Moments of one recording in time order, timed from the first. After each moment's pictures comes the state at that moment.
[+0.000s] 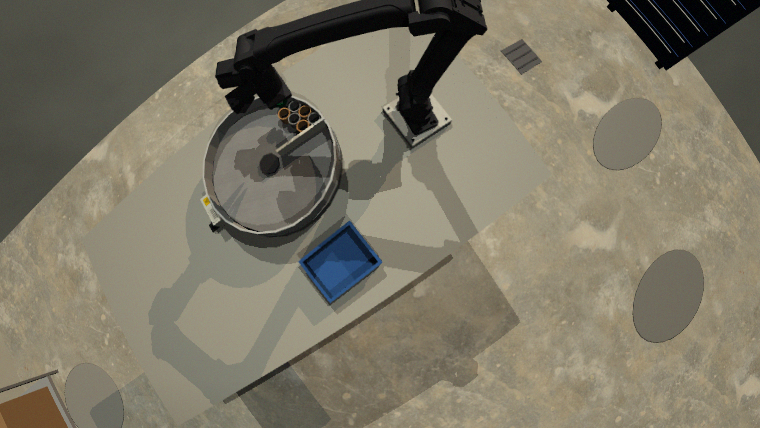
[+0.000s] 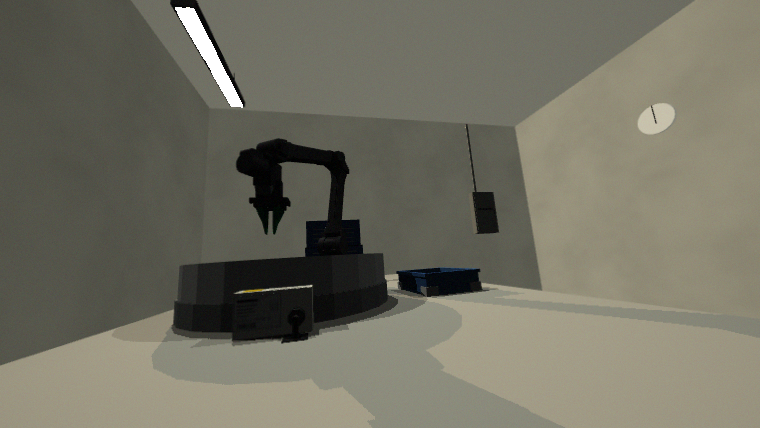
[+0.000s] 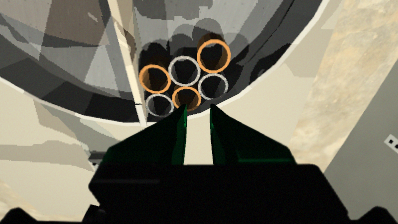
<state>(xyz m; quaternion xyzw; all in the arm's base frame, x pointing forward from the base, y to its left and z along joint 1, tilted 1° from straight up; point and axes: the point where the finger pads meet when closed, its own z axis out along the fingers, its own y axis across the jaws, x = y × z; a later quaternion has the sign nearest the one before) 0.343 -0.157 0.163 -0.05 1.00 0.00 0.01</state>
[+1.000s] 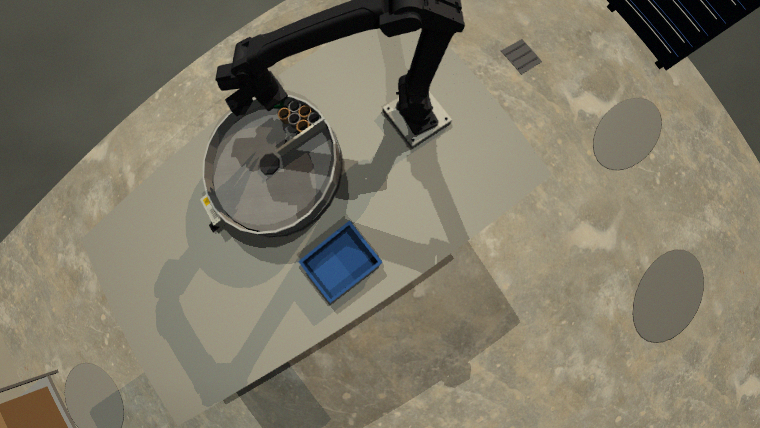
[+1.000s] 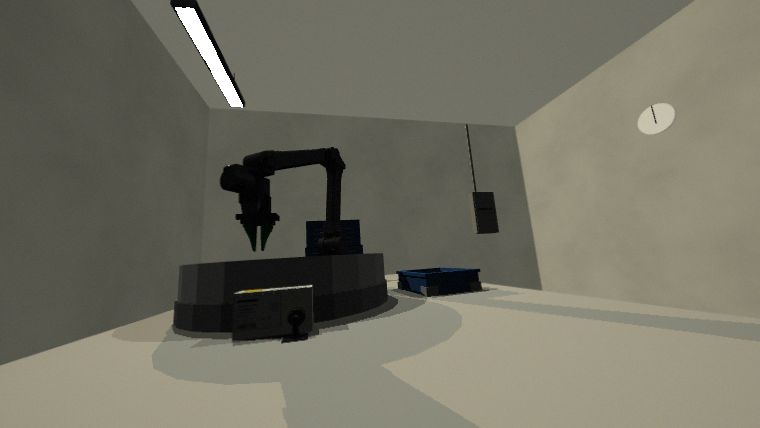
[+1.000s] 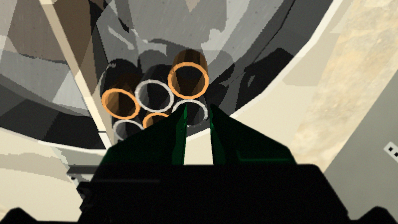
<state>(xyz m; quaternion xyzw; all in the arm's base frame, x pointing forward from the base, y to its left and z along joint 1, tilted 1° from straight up) 0.356 -0.183 0.116 -0.06 1.00 0.01 0.00</state>
